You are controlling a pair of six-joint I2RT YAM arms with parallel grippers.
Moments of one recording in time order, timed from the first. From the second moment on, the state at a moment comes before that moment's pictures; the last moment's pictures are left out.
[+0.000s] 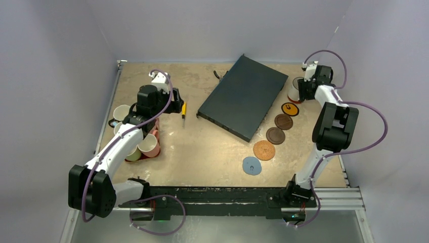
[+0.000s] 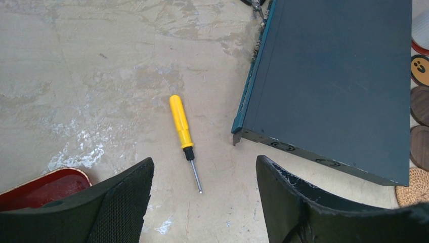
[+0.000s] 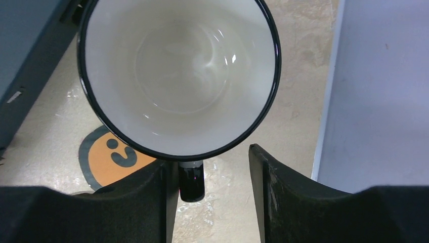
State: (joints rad) left arm -0.26 1.21 0.87 -0.09 0.08 -0.20; right arm -0.28 1.95 1.45 -0.33 -0.09 -0.35
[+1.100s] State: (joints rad) left arm -0.28 1.19 0.87 -0.09 0.03 -0.21; right arm -0.27 1.74 1.38 -0.35 -0.04 -0.22
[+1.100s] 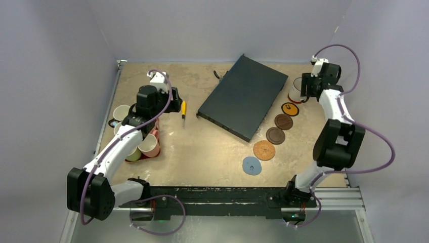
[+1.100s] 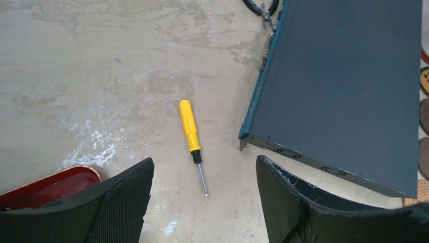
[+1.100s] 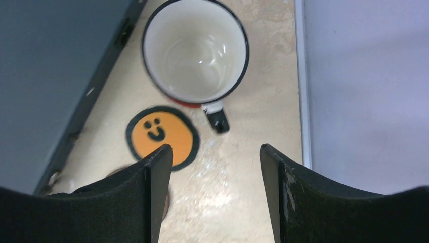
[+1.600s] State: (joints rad) left arm -0.25 1.18 0.87 -0.18 -0.22 -0.26; right arm -0.26 1.21 1.05 -0.31 -0.22 -0.08
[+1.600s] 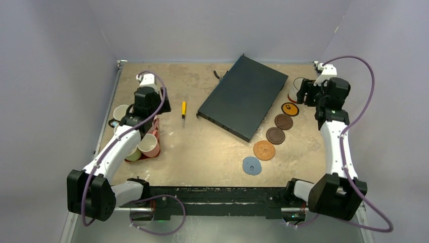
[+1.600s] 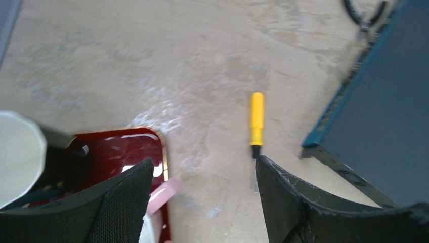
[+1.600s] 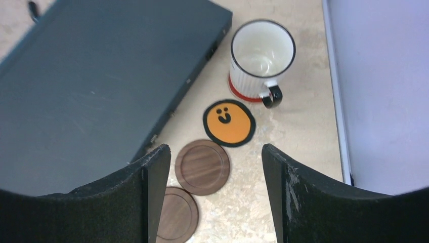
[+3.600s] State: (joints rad) left arm 0.03 1.16 0.74 -0.54 -0.32 -0.66; right arm -0.26 1.12 1.01 -0.23 -0.44 0.09
